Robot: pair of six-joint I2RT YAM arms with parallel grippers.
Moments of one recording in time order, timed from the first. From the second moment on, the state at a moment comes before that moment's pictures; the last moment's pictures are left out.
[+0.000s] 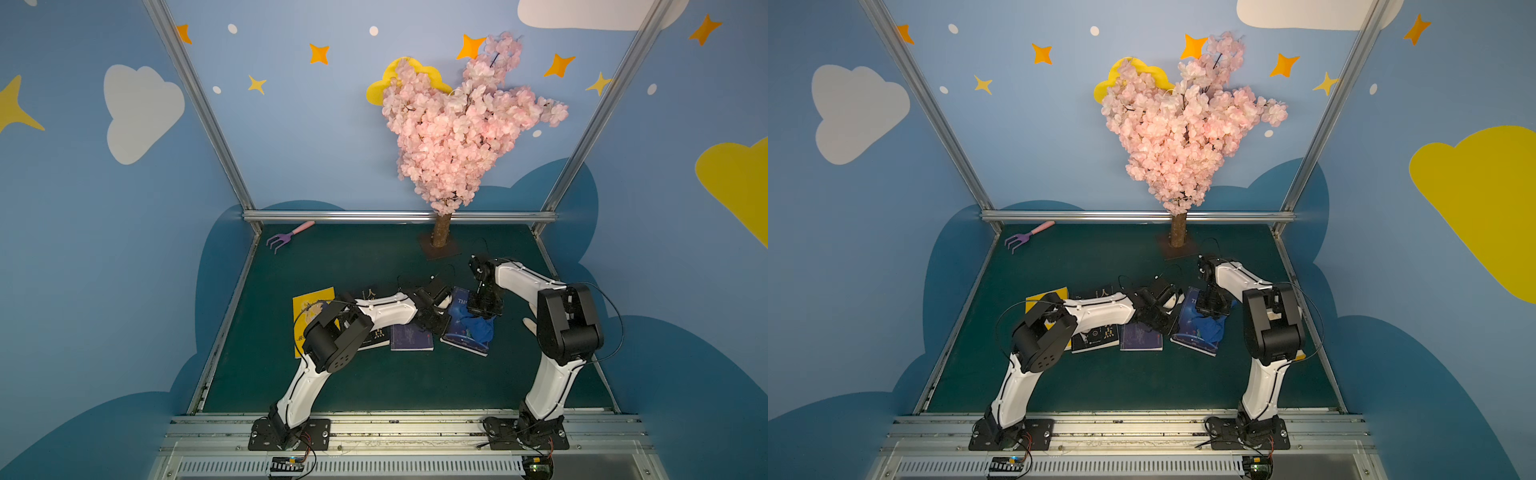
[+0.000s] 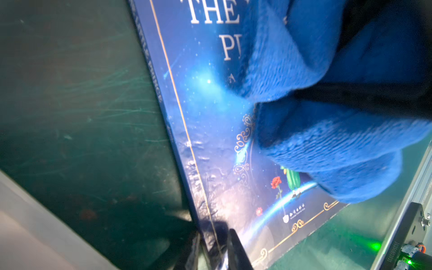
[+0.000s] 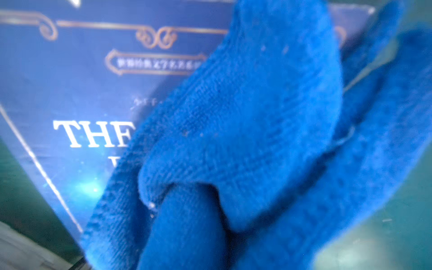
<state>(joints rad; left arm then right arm) -0.88 2.17 1.52 -0.40 0.28 -0.40 0.30 1.87 1.26 -0.99 0.03 0.53</state>
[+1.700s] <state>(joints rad) -0.88 2.17 1.52 -0.41 0.29 -0.40 0.44 1.77 1.11 -0.96 0.03 0.61</state>
